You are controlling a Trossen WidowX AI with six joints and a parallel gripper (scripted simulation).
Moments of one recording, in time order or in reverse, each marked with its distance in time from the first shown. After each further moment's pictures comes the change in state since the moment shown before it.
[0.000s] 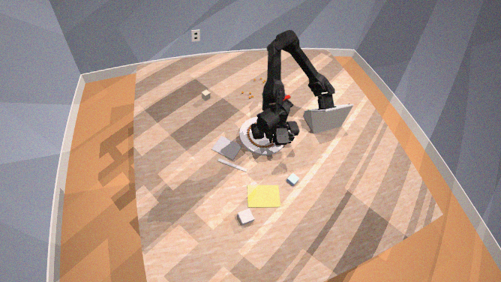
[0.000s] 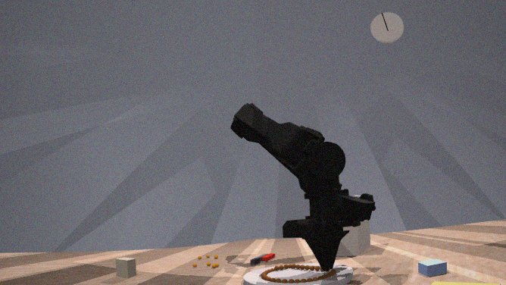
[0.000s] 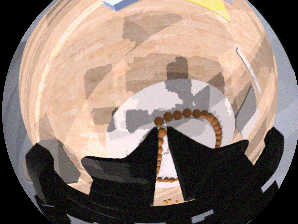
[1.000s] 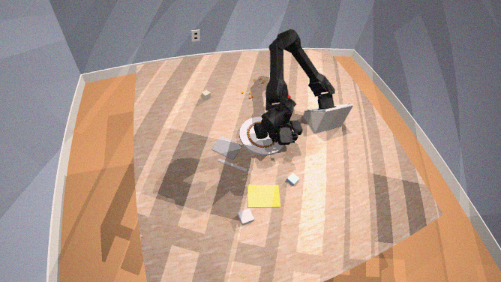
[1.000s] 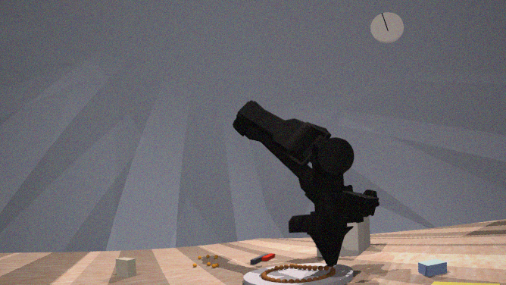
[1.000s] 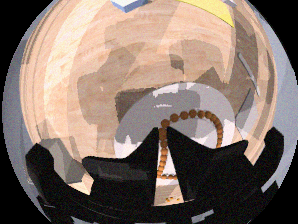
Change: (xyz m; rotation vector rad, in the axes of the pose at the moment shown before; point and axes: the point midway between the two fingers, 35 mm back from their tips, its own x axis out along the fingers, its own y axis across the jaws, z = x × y) arm -0.007 0.010 0.004 -0.009 0.005 -0.002
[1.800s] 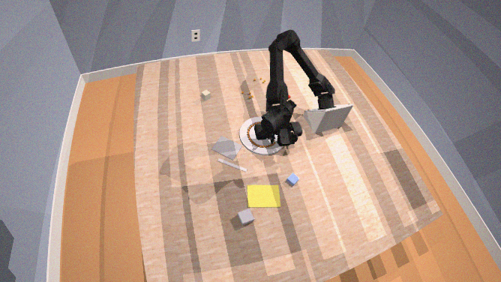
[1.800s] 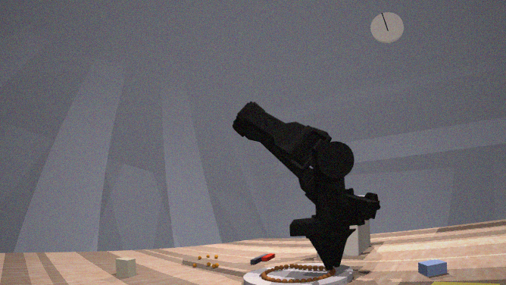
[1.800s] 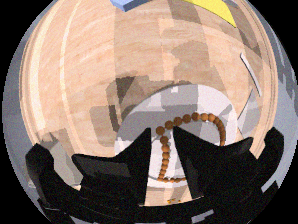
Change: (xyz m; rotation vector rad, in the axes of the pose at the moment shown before) arm 0.006 0.002 0.001 0.007 -0.005 -0.001
